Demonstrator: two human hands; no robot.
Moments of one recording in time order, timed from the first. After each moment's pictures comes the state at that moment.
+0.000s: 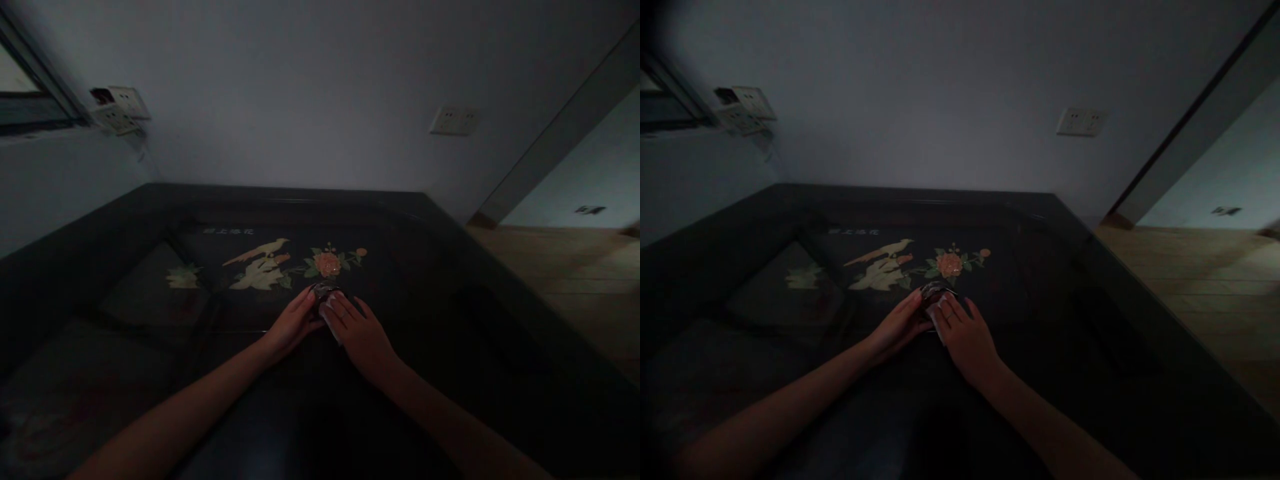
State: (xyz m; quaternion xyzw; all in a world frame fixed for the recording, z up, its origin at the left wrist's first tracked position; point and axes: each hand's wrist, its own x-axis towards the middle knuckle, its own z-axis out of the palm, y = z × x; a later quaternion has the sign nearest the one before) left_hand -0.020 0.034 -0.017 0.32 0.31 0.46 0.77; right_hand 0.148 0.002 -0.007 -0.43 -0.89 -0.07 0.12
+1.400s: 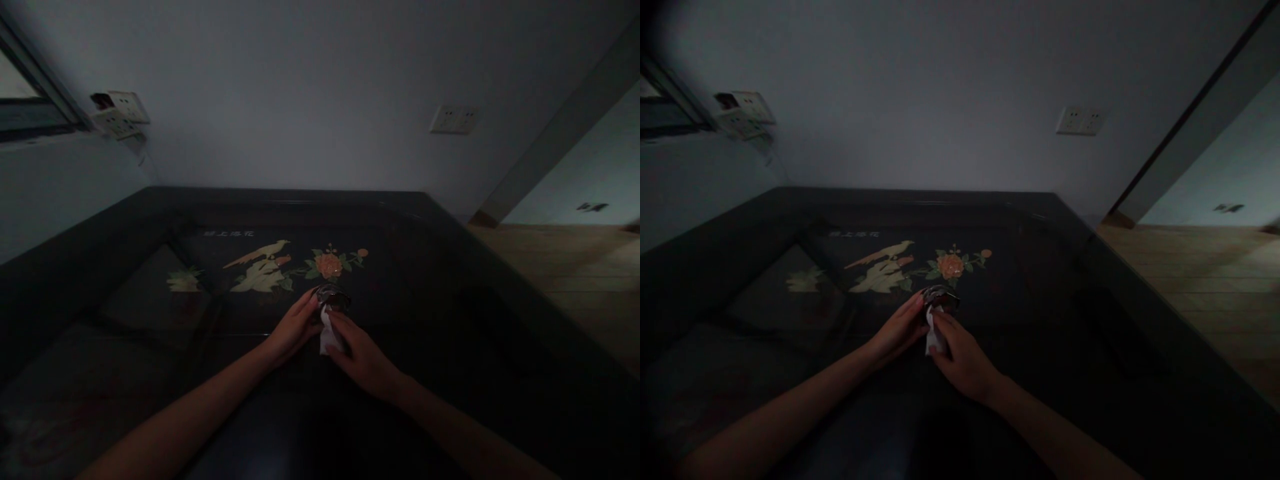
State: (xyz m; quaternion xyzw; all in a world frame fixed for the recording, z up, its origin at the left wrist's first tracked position) left_hand -0.022 0.033 -0.018 0.32 0.33 0.45 0.76; right_hand 0.142 -0.007 -0.009 -0.41 -0.83 0.25 0.29
